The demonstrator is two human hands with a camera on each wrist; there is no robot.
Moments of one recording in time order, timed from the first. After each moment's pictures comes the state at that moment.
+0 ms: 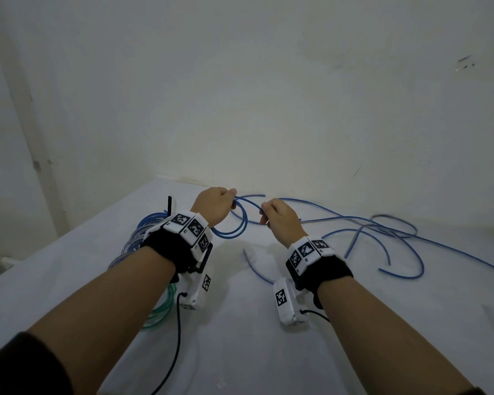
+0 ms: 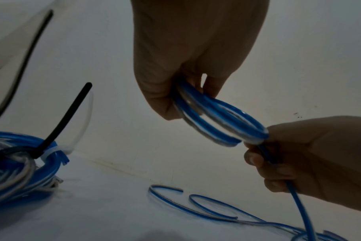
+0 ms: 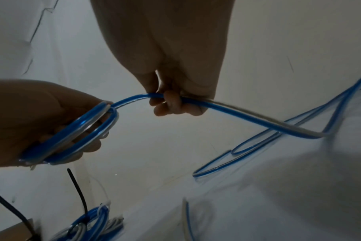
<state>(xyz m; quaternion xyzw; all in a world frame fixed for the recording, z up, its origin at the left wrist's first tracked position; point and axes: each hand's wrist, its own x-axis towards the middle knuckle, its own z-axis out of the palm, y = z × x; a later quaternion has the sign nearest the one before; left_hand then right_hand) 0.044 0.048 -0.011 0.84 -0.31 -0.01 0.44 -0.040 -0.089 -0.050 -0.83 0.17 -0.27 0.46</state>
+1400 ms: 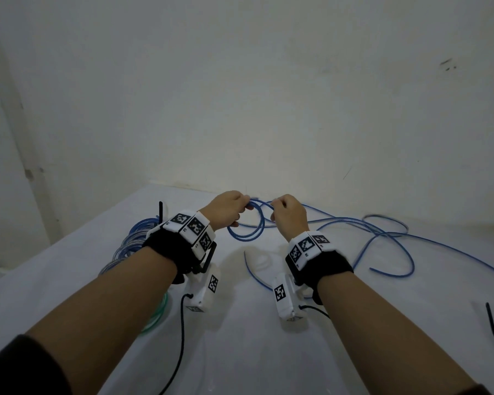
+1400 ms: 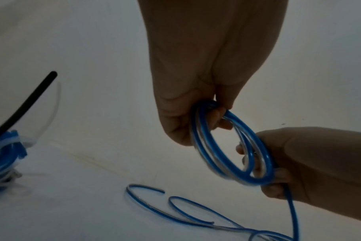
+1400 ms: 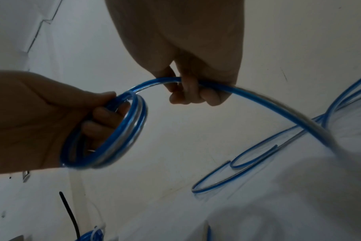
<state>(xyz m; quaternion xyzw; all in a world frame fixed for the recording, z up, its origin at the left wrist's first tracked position) 0.018 0.028 0.003 0.77 -0.37 -0.18 0.50 -0.055 -0.105 -0.032 -0.80 0.27 -0.33 0.42</state>
